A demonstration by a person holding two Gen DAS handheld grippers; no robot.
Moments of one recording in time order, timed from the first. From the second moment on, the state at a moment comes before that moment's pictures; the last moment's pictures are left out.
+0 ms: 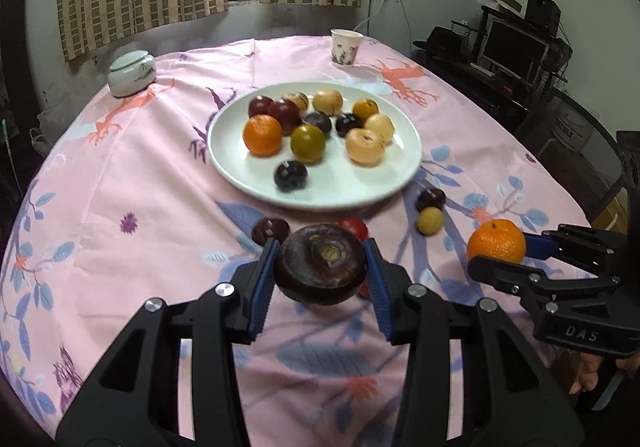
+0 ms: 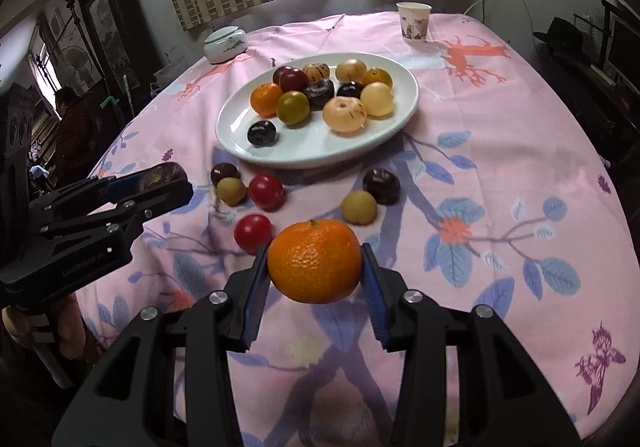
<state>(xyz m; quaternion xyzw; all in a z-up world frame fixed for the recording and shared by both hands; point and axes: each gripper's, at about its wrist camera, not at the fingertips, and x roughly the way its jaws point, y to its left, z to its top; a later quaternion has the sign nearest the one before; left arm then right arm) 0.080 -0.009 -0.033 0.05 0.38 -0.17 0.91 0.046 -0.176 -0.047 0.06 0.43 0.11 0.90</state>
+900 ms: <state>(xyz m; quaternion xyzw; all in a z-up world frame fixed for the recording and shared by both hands) 0.228 -0.010 -0.041 0.04 0.42 -0.13 0.90 0.187 -0.129 -0.058 0.02 0.45 0.13 0.88</state>
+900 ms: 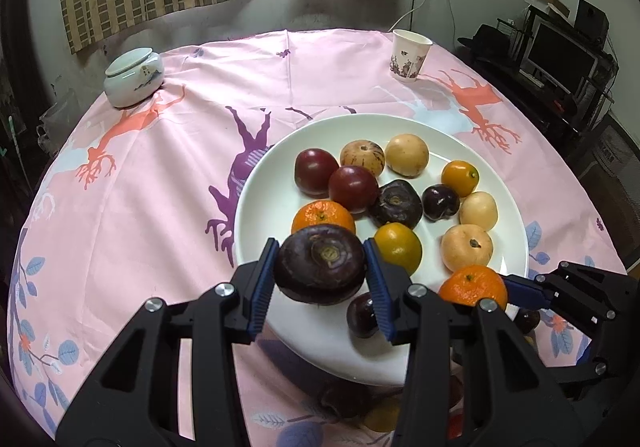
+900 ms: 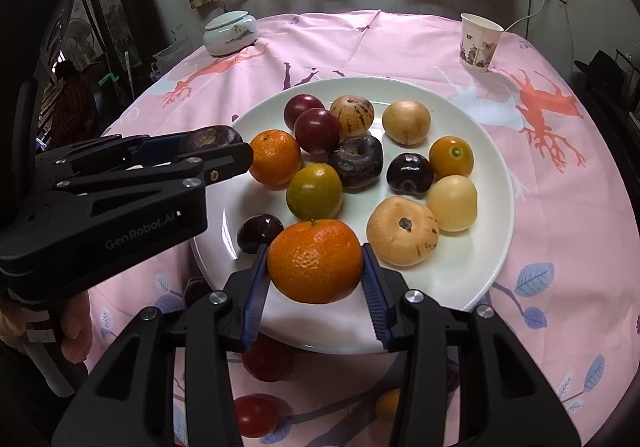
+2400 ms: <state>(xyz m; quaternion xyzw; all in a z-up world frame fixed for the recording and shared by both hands) 0.054 0.051 -0.046 0.00 0.37 -0.08 0.93 0.082 -0.179 -0.074 0.07 0.42 0.04 0.90</state>
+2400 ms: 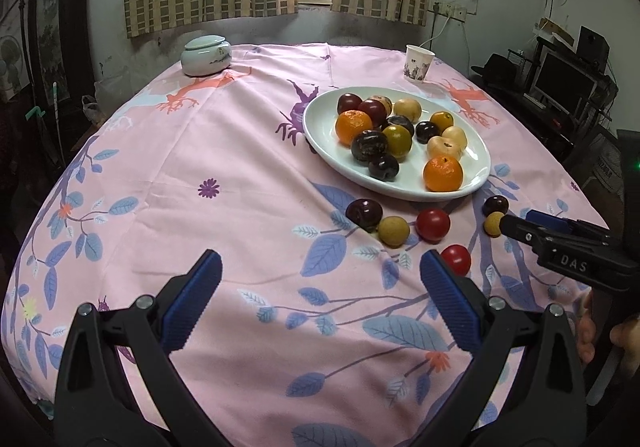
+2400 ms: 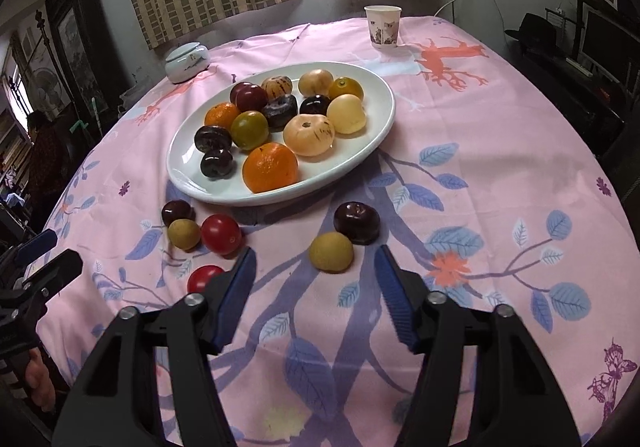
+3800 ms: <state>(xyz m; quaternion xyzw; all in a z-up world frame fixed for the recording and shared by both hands) 0.071 -0.061 -0.091 0.06 0.44 -0.16 0.88 0.018 -0.242 -0.075 0.13 0.42 0.03 0.90</state>
